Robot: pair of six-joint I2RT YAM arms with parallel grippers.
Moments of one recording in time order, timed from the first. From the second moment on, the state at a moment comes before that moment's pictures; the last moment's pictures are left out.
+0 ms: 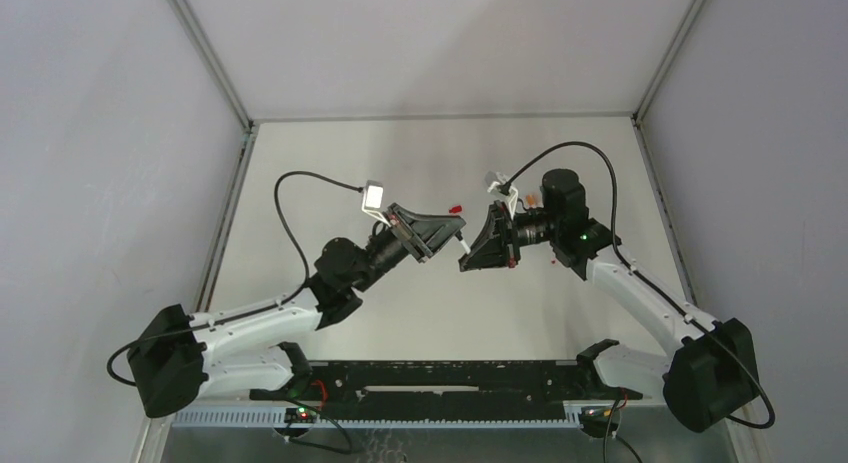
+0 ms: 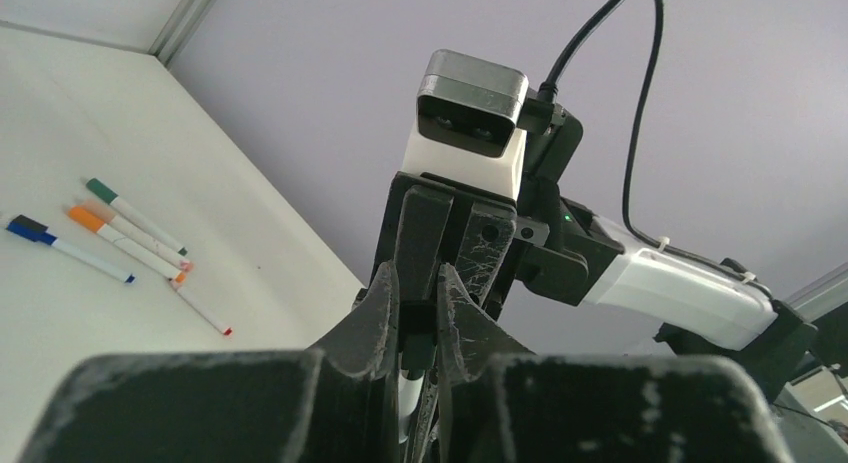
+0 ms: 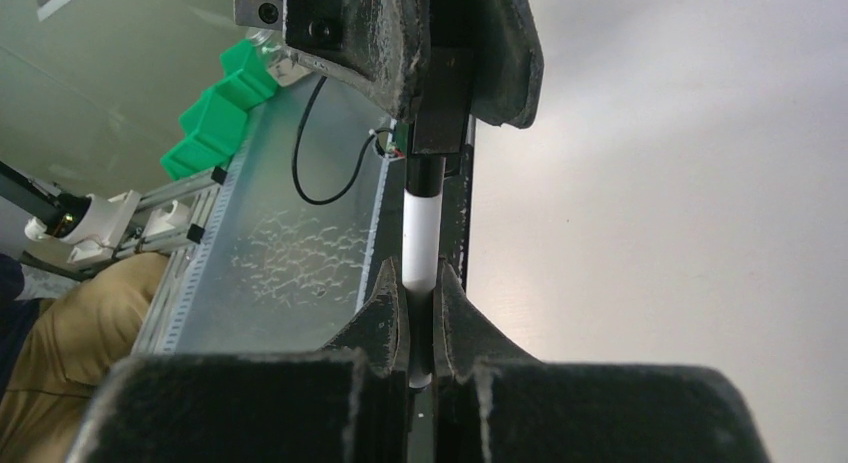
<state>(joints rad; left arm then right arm) -0.96 1.13 0.58 0.86 0.01 -0.85 0.45 1.15 0.81 0.04 -1.27 0.21</state>
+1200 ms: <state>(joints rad) -0.92 0.89 0.56 0.48 -0.16 -0.43 0.43 1.25 0.92 -0.14 -1.19 -0.07</state>
